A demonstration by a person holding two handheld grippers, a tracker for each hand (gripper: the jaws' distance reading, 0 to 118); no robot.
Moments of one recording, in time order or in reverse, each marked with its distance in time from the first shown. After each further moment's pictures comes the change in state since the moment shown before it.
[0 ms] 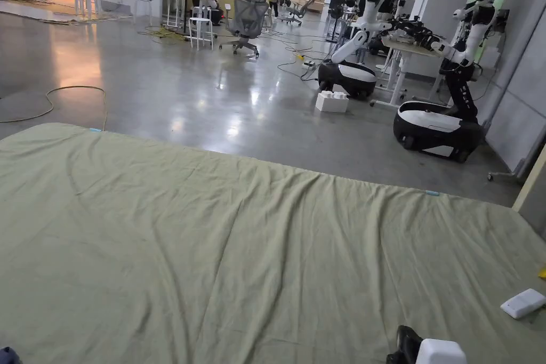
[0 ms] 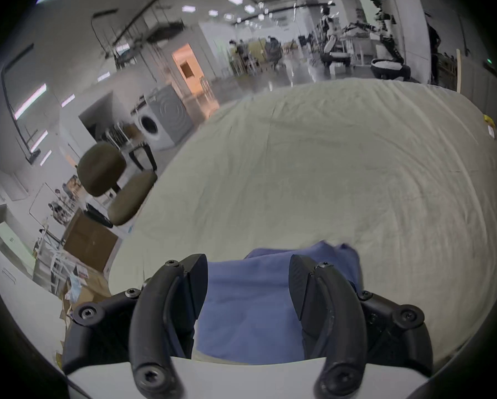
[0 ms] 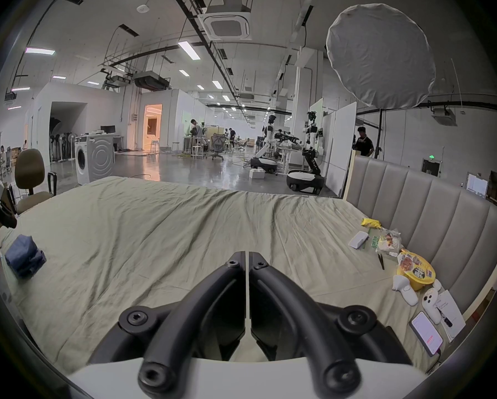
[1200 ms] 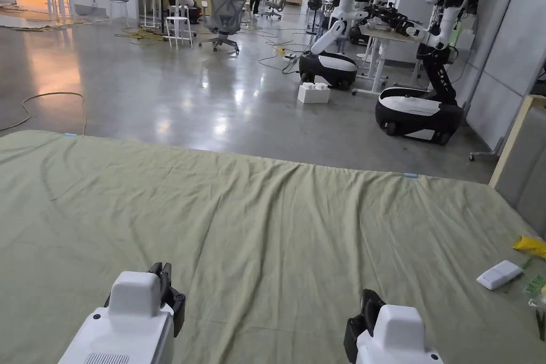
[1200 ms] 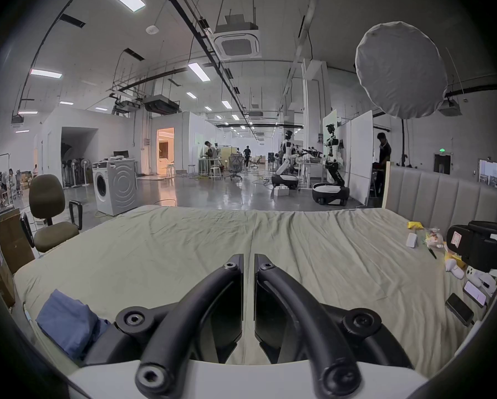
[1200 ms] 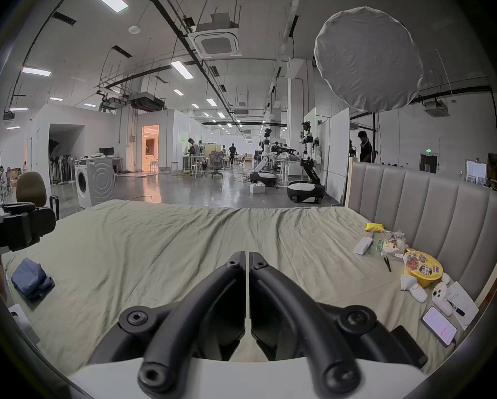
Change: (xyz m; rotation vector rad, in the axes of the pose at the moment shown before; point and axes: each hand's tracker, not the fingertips) left arm 0.280 0.056 0.163 0.595 -0.314 0.289; right arm -0.006 0.009 0.010 0.094 -0.004 -0.080
